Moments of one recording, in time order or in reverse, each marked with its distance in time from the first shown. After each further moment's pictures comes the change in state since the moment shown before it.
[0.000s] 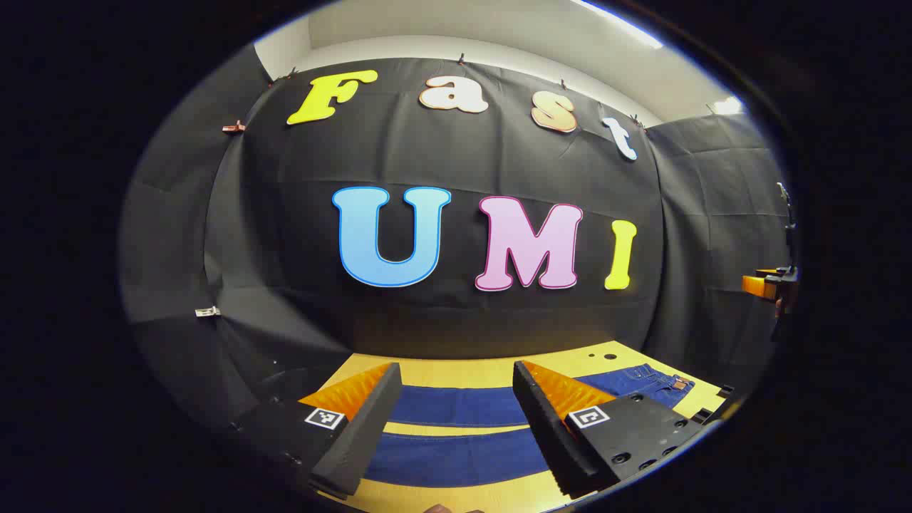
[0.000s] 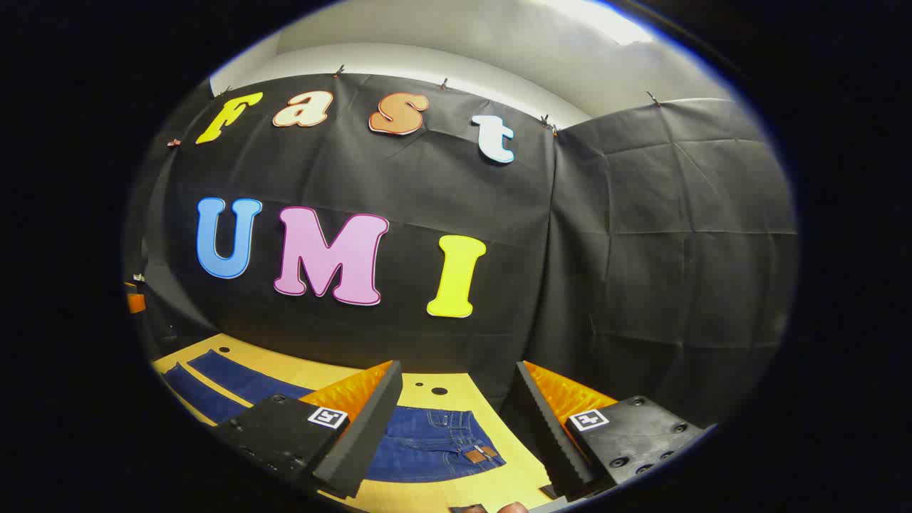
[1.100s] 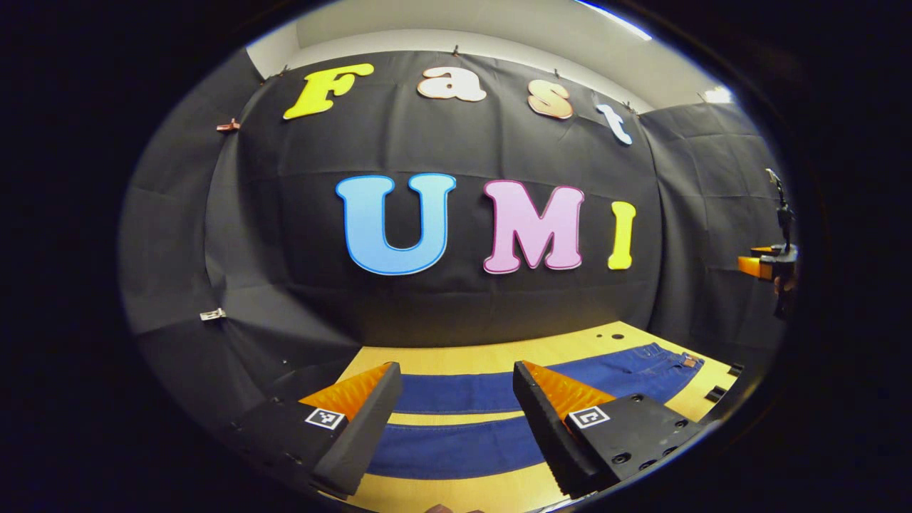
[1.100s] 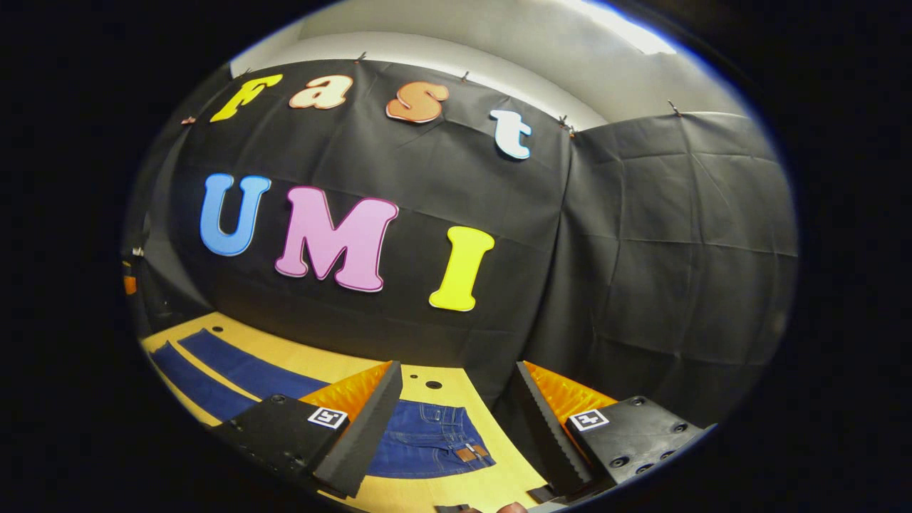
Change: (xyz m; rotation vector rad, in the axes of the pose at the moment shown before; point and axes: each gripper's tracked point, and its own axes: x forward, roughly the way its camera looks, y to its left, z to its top) left arm 0.000 0.036 -0.041 0.114 0.068 -0.085; right arm 0.015 0.012 -0.030 -0.138 0.037 0.038
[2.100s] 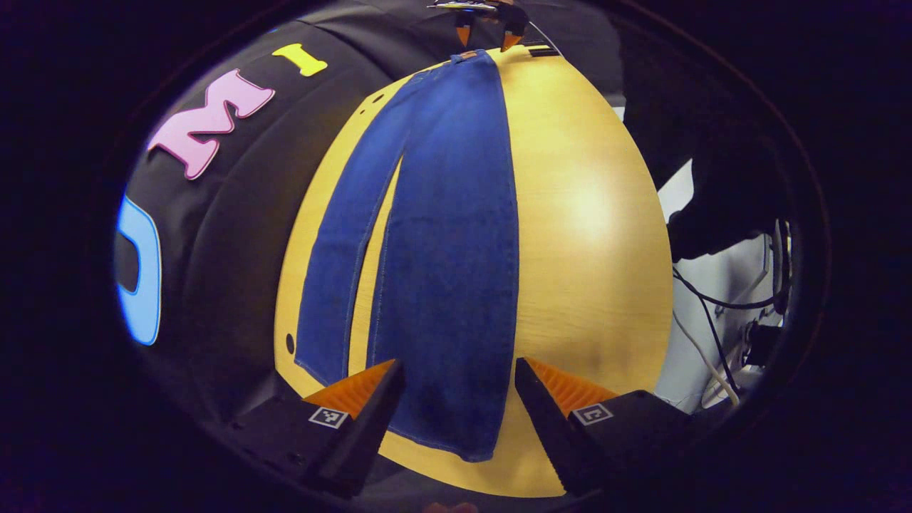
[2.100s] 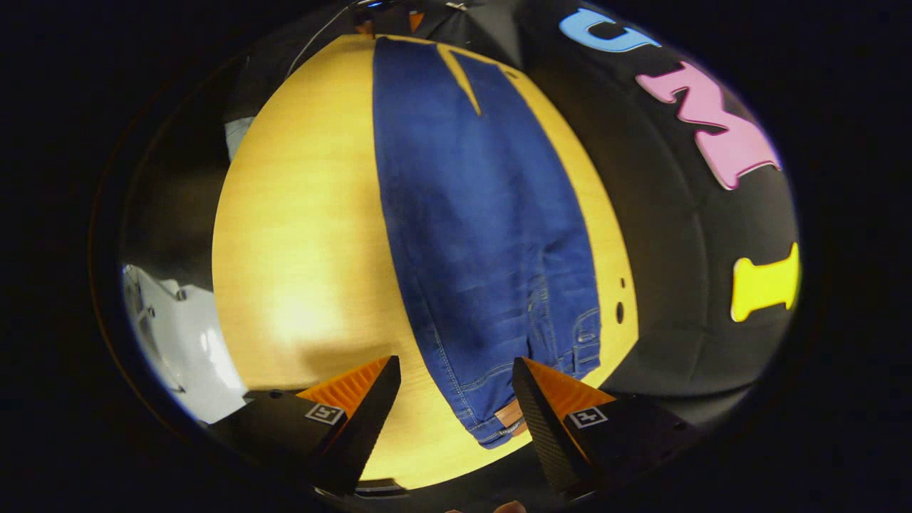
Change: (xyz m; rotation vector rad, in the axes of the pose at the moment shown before) left arm 0.041 0.065 -0.285 1.083 0.694 -0.763; right arm 0.036 0.087 -0.339 -1.022 0.585 1.087
